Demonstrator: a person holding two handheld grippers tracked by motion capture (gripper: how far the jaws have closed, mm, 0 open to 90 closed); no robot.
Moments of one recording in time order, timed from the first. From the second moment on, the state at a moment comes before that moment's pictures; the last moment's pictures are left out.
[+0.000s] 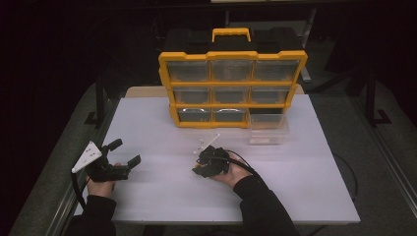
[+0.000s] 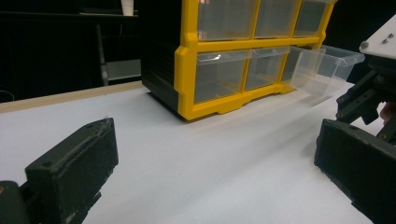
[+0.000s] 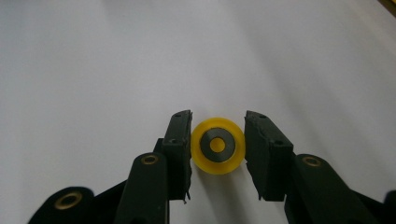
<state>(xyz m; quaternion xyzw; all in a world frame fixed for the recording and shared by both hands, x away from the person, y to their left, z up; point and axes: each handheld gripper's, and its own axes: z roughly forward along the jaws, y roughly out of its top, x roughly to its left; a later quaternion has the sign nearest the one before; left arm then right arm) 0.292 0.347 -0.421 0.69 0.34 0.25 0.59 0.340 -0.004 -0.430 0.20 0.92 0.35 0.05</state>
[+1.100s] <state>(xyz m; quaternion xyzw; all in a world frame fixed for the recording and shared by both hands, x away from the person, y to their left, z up) 0.292 0.347 -0.421 0.69 0.34 0.25 0.59 0.349 -0.039 -0.401 0.25 0.88 0.40 0.05</state>
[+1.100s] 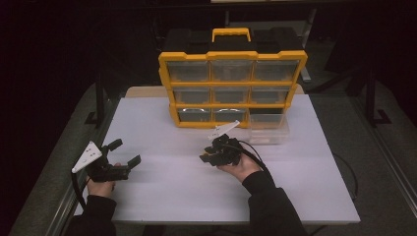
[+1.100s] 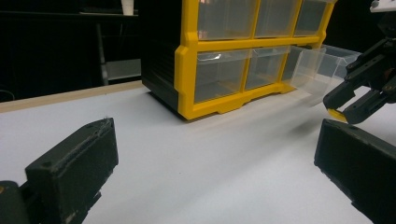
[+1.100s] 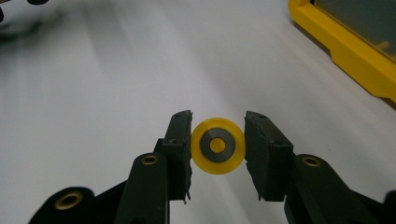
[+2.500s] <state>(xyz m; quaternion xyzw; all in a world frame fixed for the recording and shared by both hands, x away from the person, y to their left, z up) 0.292 0.347 -0.421 0.69 0.34 0.25 0.59 0.360 -0.073 -0.368 0.27 0.87 0.40 0.09</state>
